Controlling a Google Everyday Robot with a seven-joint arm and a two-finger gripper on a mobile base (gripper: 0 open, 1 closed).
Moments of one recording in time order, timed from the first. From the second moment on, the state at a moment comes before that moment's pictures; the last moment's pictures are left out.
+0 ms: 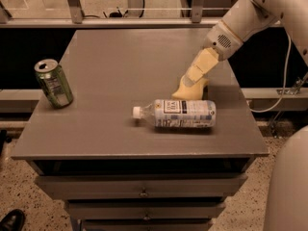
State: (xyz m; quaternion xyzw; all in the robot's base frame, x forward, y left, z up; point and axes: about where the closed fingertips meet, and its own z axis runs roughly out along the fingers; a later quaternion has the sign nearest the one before) arm 0.599 -0.124 0.881 -0.49 0.81 0.28 0.15
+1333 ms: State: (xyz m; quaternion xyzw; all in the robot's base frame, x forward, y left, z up) arm 0.589 -0.232 0.942 -0.33 0.87 0.13 0.35
